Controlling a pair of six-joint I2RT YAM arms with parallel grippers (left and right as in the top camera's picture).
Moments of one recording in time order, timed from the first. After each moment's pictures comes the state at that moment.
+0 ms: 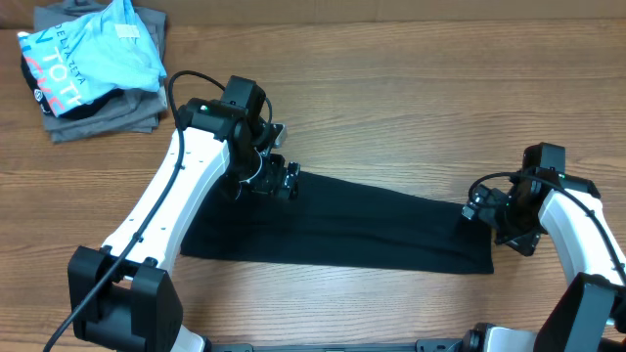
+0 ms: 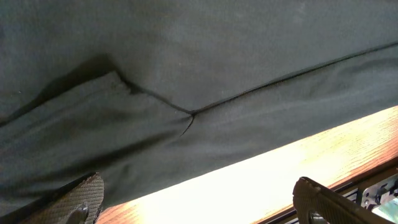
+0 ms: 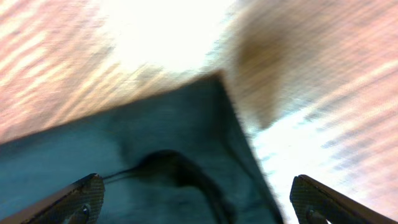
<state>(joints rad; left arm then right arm) -0.30 1.71 1.43 -1.22 0.28 -0.07 -0.27 1.50 0.87 -0.89 -0.07 0.33</state>
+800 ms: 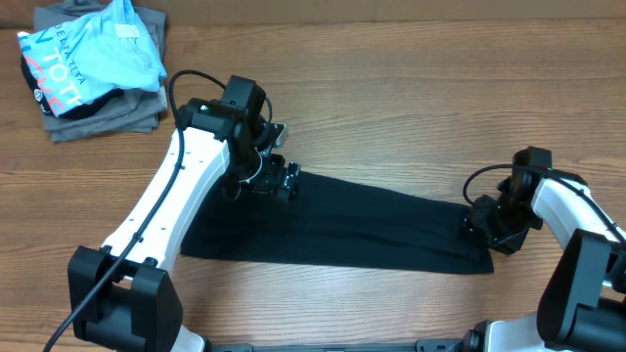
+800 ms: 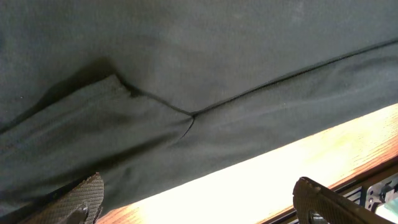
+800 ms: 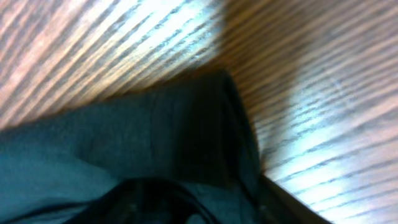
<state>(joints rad) -0.30 1.71 1.43 -1.22 0.28 -0.05 -0.27 1.66 0.87 -0.87 -0.13 0.31</state>
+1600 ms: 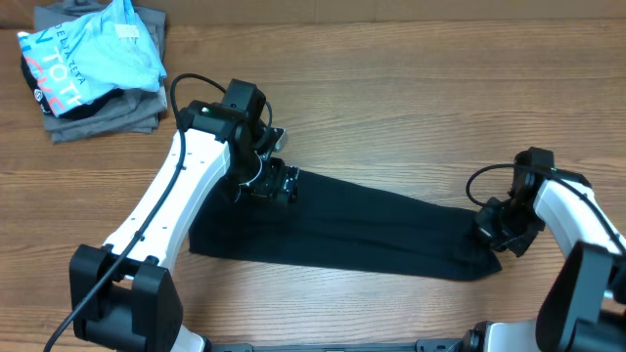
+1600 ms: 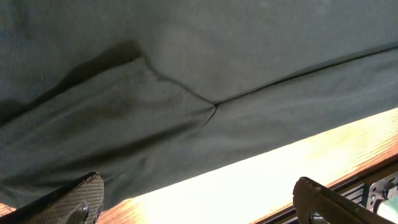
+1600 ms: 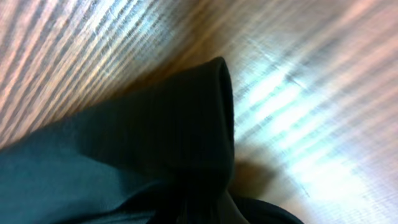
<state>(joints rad) -0.30 1.71 1.41 -1.22 0.28 -0.05 -0.27 1.61 0.88 -0.96 -0.04 0.48</state>
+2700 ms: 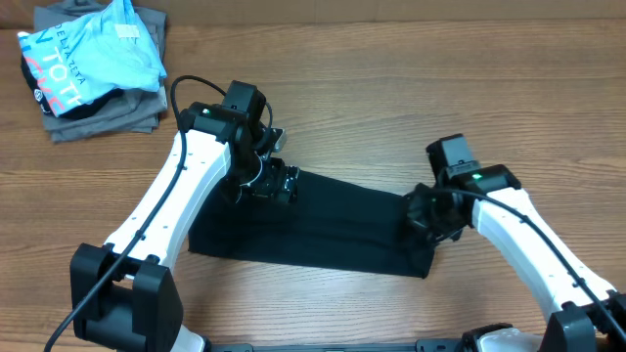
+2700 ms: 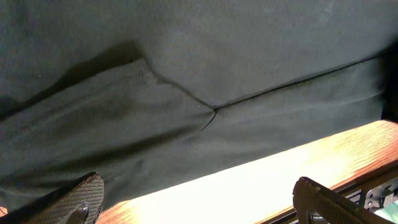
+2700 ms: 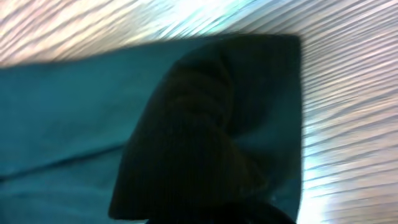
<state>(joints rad) -0.30 1.71 1.39 -1.20 0.28 -0.08 0.27 1.45 0.92 -0.91 -0.18 0.69</state>
